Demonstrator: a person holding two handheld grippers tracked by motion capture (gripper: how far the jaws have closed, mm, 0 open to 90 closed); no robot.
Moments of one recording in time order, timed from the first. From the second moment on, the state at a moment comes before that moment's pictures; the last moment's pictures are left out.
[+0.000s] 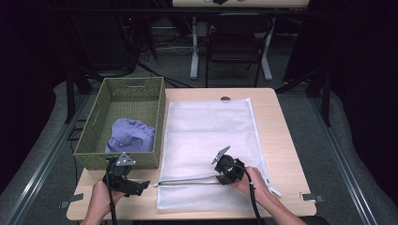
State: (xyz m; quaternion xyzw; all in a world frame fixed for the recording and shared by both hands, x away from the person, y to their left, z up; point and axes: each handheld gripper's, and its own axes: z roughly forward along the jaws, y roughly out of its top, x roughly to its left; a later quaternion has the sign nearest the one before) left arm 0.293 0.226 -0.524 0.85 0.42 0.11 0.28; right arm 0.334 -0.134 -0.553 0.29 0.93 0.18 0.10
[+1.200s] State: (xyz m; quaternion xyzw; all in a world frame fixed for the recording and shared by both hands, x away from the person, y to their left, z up) left arm 0.281 0.226 -0.506 0.84 0.42 0.09 0.32; right arm 0.335 -0.133 -0.528 0.29 0.92 0.25 0.12
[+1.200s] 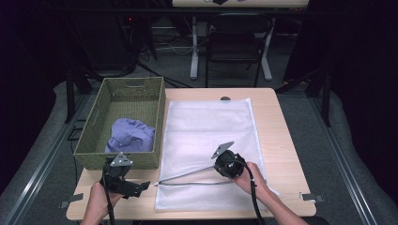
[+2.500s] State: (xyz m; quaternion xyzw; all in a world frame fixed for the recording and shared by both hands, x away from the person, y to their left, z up) left arm 0.349 0.244 -0.421 0.85 0.41 0.13 0.31; right arm 0.337 -0.145 -0.514 0.29 0.91 0.28 0.13
